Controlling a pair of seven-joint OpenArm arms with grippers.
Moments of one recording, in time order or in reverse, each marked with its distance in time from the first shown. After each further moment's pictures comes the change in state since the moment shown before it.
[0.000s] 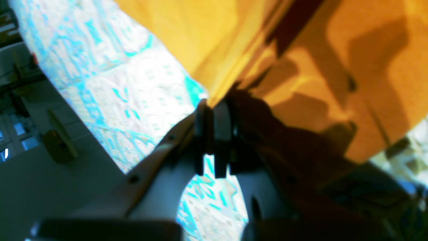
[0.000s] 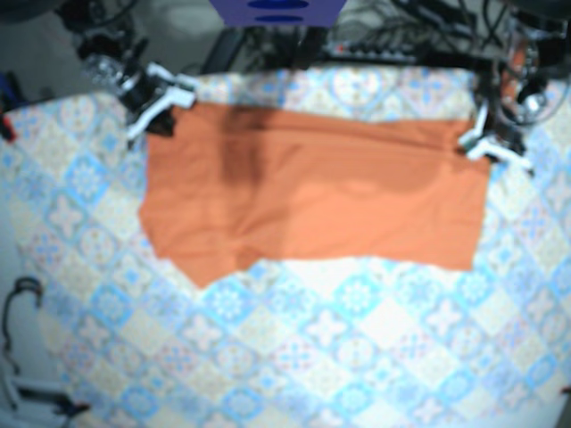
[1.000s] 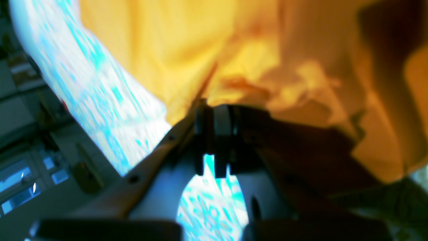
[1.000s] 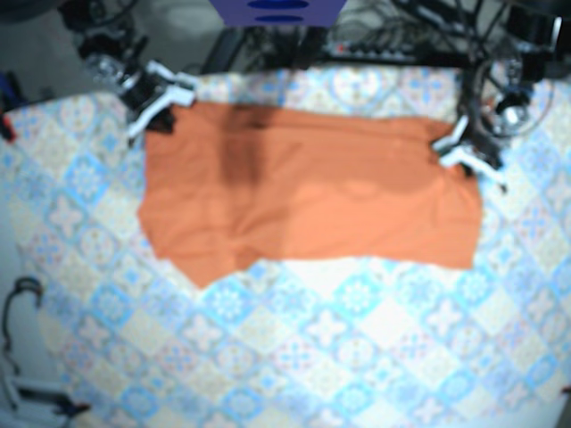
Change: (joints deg) left arm -5.2 0.9 7.6 0.0 5.4 0.2 -0.4; right arm 0.1 -0.1 -0.3 -1.2 0.0 0.0 -0.1
